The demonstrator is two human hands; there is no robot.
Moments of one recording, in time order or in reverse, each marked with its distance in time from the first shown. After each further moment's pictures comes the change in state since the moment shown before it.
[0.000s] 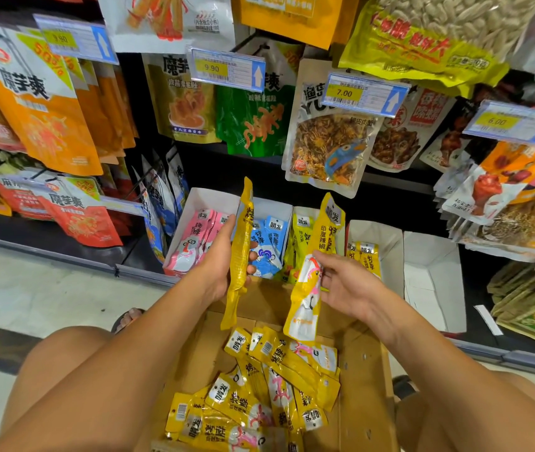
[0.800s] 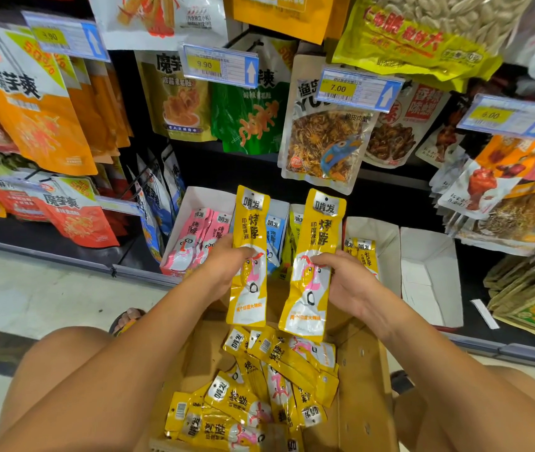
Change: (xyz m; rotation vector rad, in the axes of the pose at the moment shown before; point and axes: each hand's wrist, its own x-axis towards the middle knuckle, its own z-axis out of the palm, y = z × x) left_hand 0.020 -0.015 0.001 0.368 0.182 0.266; right_hand 0.006 0.004 -0.004 0.044 0.098 -0.092
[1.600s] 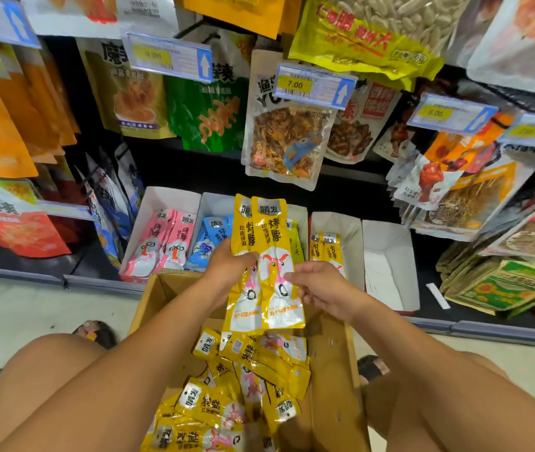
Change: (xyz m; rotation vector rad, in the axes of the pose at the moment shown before) left_hand 0.007 -0.017 0.055 0.028 -0.063 0.065; right_hand -0.012 0.005 -0.031 -0.533 0.148 0.040
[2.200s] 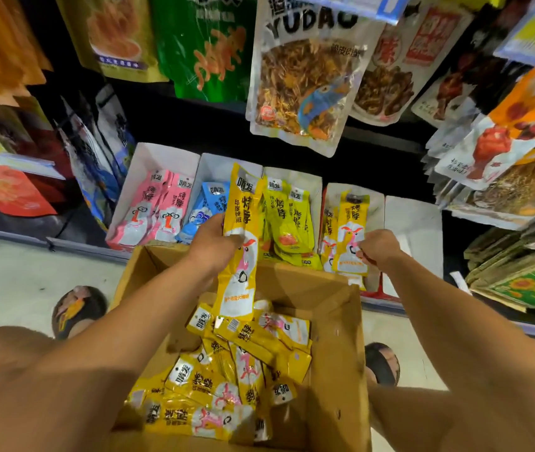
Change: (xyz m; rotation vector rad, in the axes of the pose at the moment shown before) left_hand 0.030 -0.021 0.000 0.107 0.069 -0.054; right_hand 0.162 0.040 -0.137 -0.401 0.412 0.107
